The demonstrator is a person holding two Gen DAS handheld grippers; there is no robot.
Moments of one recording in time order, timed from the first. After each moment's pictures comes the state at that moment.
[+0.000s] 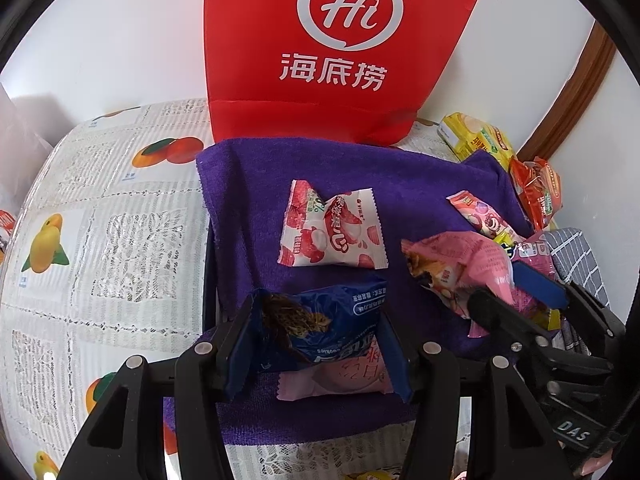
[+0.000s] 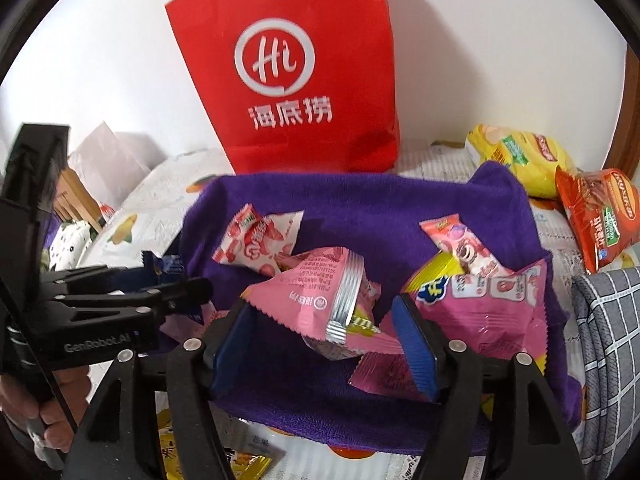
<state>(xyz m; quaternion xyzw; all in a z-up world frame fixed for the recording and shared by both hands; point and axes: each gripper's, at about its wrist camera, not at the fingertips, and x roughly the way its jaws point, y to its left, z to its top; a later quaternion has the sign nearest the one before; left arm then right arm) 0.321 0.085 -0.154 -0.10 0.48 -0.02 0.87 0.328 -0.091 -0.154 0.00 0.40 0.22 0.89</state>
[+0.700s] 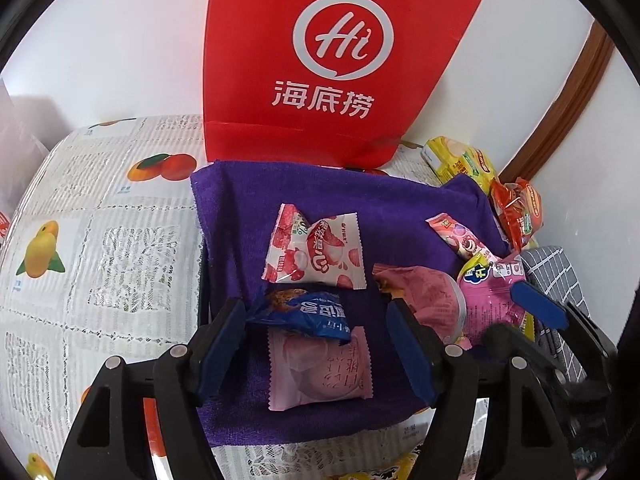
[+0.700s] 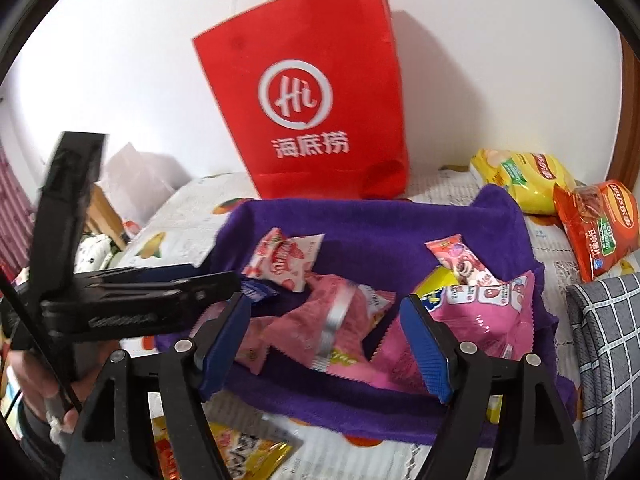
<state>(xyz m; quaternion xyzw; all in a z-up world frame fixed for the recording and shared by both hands) 0.316 0.094 -0.136 -0.12 0.46 -0.04 0.88 0.301 -0.100 -0.134 0.02 0.37 0.26 0.89</state>
